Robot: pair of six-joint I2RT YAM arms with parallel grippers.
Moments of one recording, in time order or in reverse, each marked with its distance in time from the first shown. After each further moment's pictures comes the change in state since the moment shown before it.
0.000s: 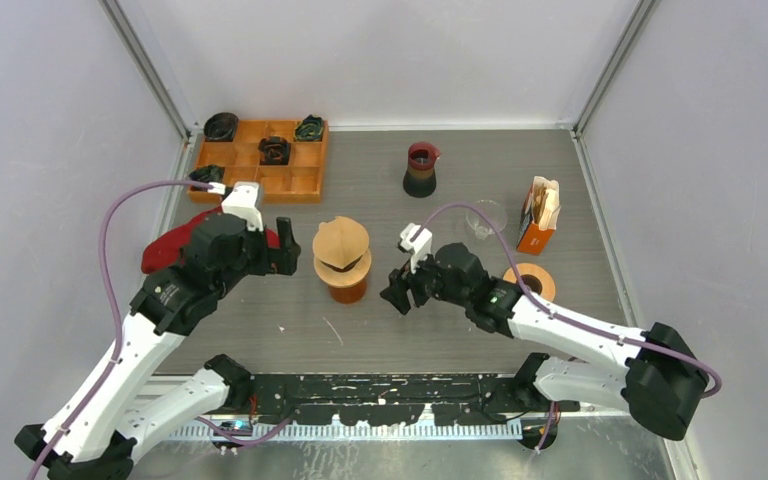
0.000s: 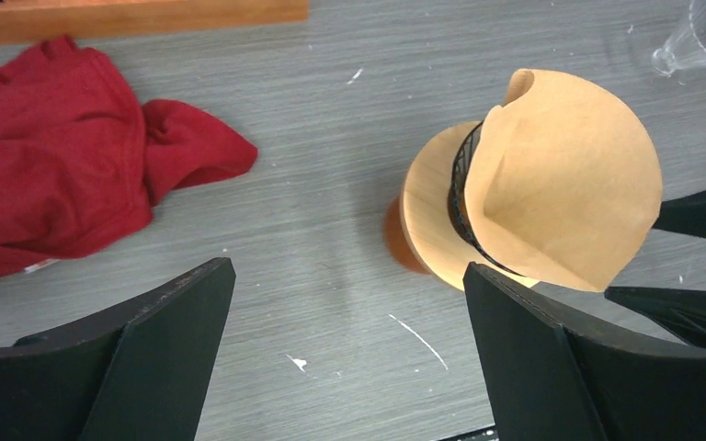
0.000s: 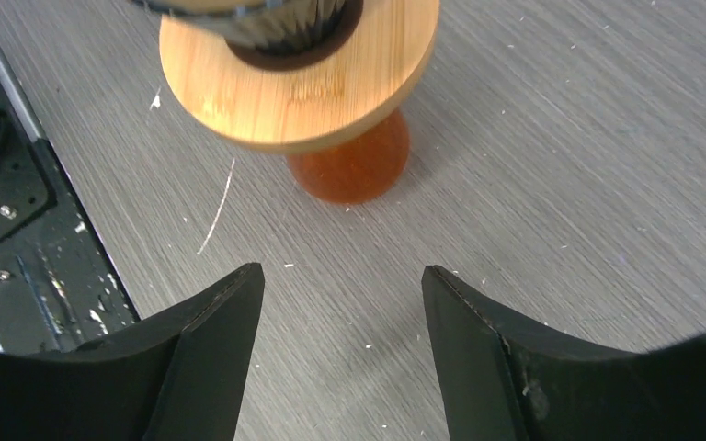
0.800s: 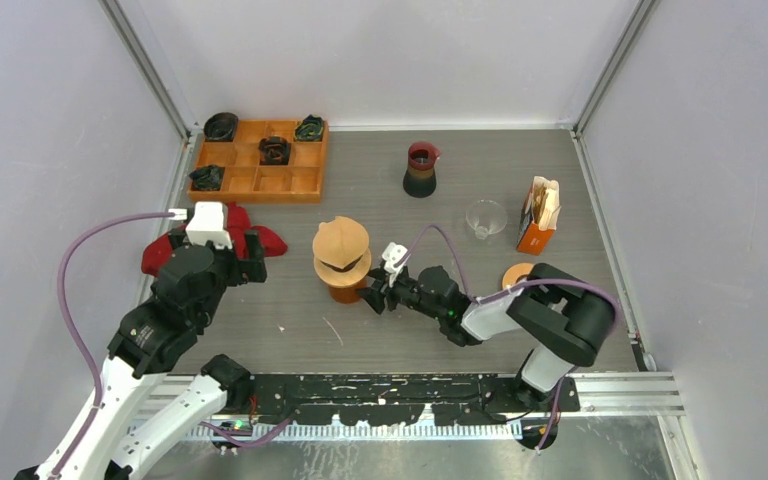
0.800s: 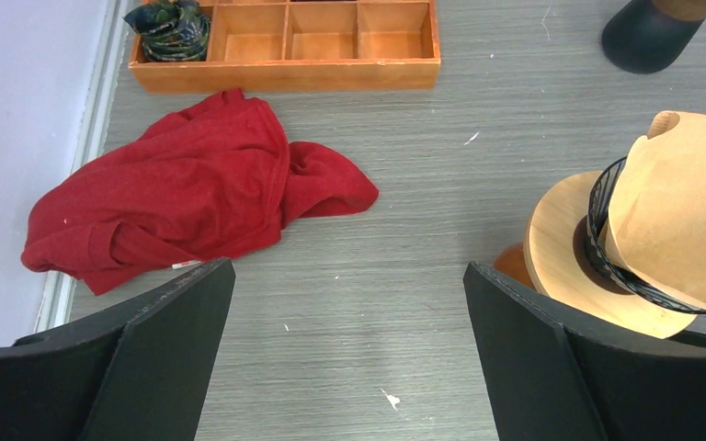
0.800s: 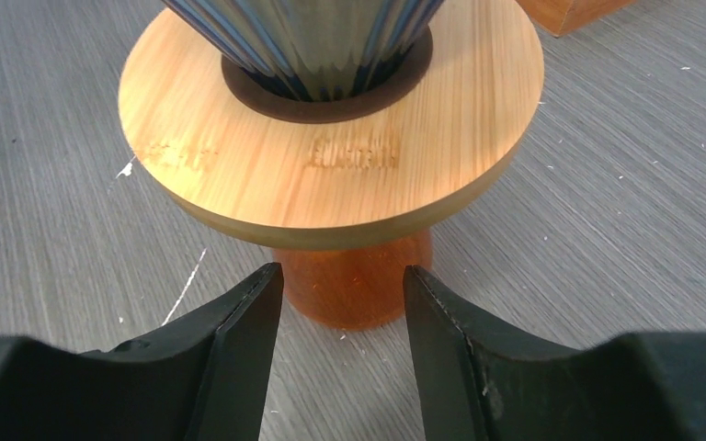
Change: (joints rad) left arm 0.021 -0.226 -0.128 0.049 -0.244 0.145; right arm 0.067 0.503 -0.225 1.018 0.020 -0.092
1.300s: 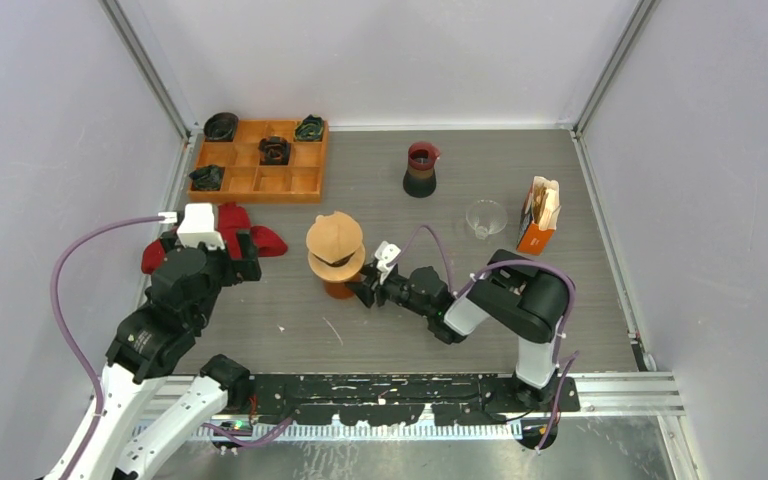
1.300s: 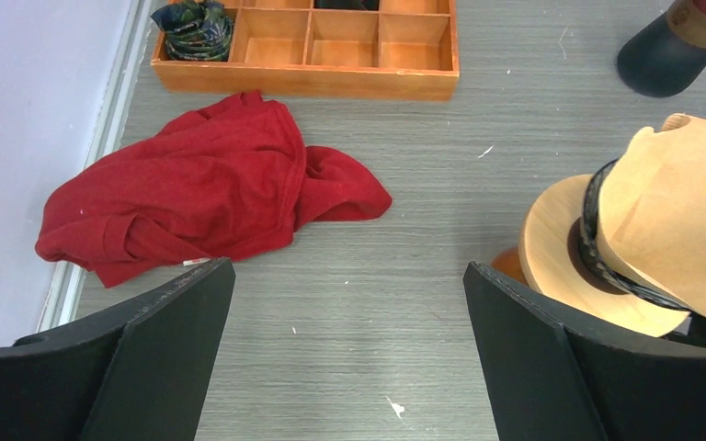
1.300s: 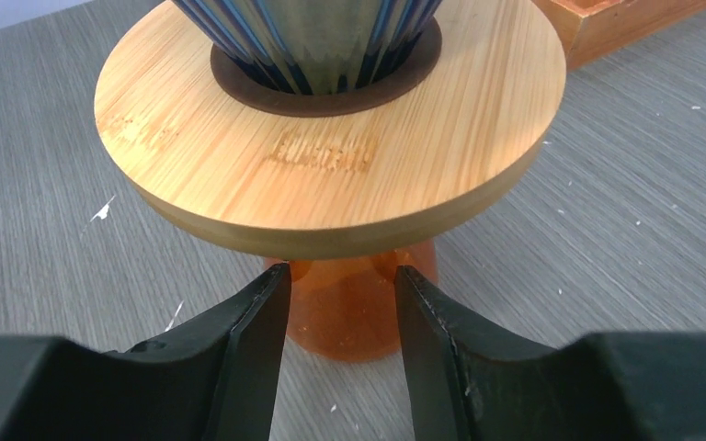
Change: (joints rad) left arm 0.063 -0.029 -0.014 0.011 0.011 0.000; right arm 0.000 0.239 0.050 0.274 0.012 0.002
